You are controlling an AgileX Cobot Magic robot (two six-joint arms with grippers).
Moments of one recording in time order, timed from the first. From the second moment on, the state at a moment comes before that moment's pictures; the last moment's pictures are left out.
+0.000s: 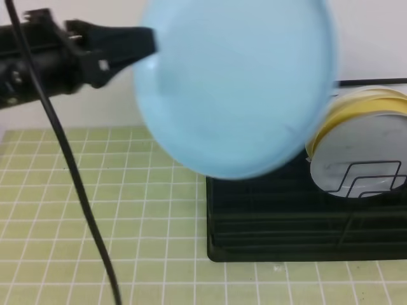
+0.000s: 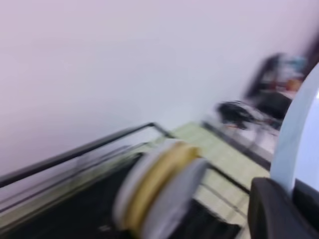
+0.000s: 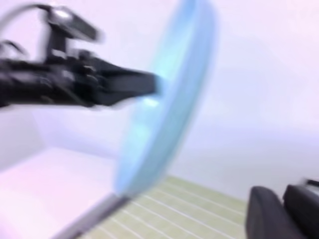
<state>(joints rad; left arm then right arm) -0.15 1.27 -1.14 -1.42 0.74 1.11 0.01 0.63 -0.56 1.49 0.71 -1.26</state>
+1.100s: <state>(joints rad) -0.61 1.27 -1.14 -1.65 0.51 1.44 0.01 0.63 -0.62 1.63 0.59 -1.32</state>
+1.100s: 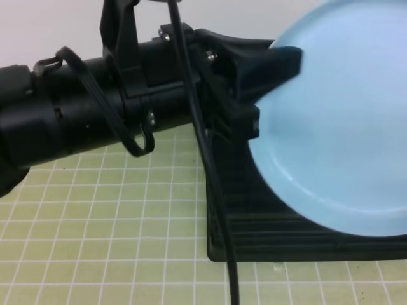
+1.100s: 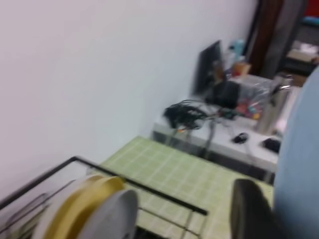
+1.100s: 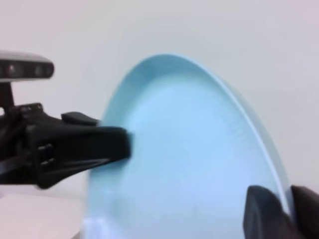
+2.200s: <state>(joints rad) -0.59 0.83 -1.04 -0.38 0.45 0.54 0.01 0.83 -0.78 1.34 0.32 -2.20</state>
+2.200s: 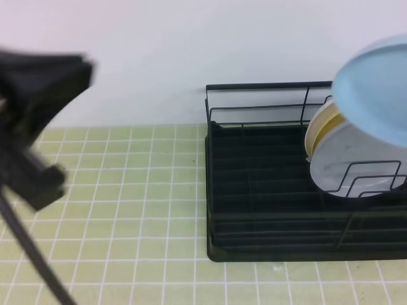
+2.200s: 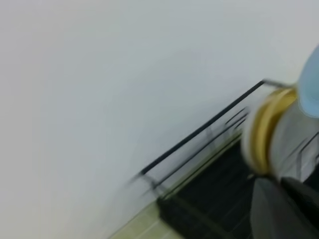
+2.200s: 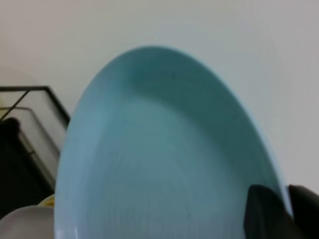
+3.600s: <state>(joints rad) -0.57 0.54 -0.62 0.69 0.41 -0.52 0.01 1.31 -1.04 0.84 0.51 -2.24</state>
